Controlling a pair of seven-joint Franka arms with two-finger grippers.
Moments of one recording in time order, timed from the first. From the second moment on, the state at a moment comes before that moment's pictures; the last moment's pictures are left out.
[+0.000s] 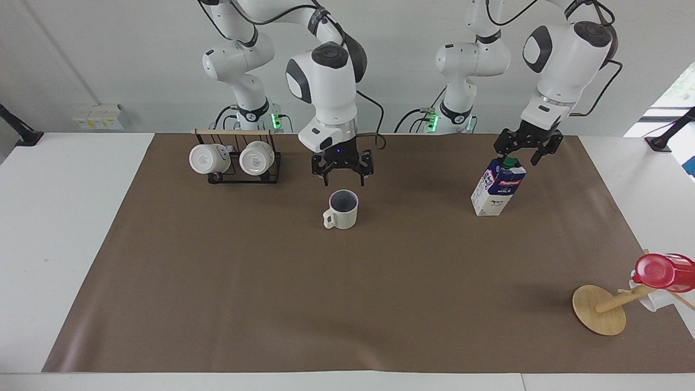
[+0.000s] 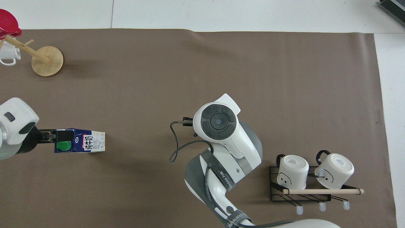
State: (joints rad) left arm -0.10 -0.31 0.04 -2.24 -0.03 2.03 0.00; right arm 0.61 0.12 -0.06 -1.79 0.00 2.07 0.64
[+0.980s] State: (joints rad) left arm -0.10 -0.32 0.04 -2.34 -0.03 2.13 0.00; right arm 0.28 -0.04 -0.08 -1.72 0.00 1.90 0.37
